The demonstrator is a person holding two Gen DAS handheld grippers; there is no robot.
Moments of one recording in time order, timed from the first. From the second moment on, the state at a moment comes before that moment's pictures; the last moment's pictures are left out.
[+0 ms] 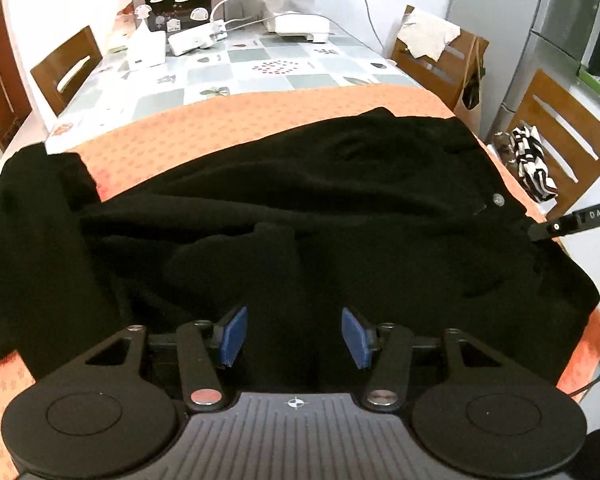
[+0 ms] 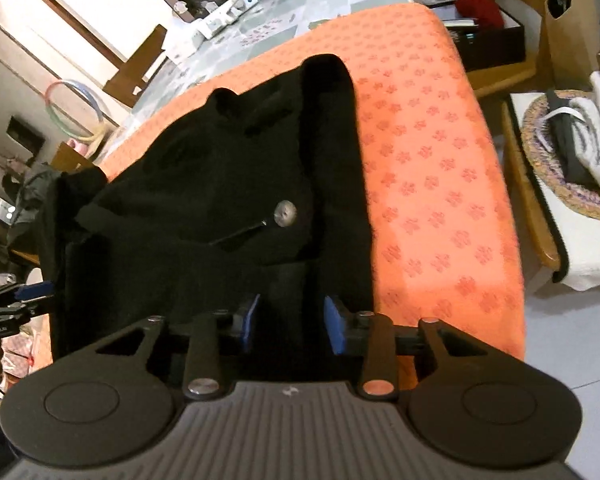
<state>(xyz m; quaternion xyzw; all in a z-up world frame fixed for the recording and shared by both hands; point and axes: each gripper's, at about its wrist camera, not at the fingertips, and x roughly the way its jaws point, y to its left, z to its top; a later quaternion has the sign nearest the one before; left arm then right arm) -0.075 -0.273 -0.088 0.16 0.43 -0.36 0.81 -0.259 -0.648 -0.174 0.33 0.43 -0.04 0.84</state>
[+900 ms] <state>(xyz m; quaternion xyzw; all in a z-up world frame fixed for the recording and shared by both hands) -0.061 -0.386 -0.077 0.14 0.45 -0.37 0.80 -0.264 -0.585 -0.110 0.14 0.43 0.14 0.88</state>
